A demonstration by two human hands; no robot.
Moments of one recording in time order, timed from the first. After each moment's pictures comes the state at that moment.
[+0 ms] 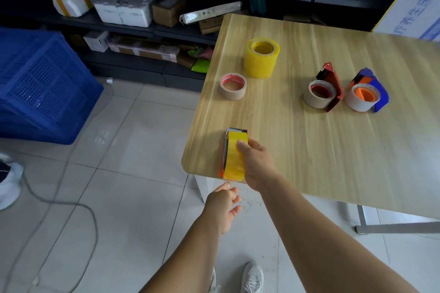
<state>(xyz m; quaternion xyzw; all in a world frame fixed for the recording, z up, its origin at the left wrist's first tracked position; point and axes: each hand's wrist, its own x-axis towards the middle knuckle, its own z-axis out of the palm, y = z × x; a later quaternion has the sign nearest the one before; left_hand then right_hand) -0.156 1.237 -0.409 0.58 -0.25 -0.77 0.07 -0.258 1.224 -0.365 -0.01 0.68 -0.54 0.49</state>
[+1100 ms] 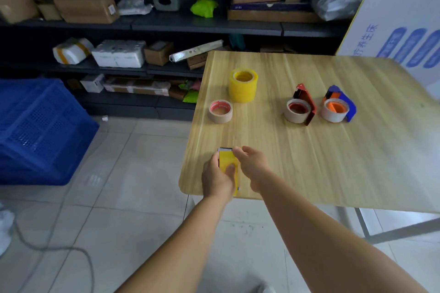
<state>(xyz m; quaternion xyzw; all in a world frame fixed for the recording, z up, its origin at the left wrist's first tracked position) -0.182 1.208 -0.349 0.54 -0.66 -0.49 0.16 -0.277 1.232 -0.340 -0.10 0.76 -0.50 0.42</state>
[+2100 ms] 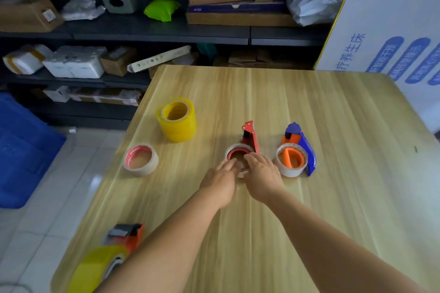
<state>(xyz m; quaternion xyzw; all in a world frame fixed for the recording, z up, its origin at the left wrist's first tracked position) -0.501 1.164 -0.365 0.34 -0.90 -0.22 -0.11 -0.605 1.235 -0.364 -0.44 0.86 -0.13 0.21</state>
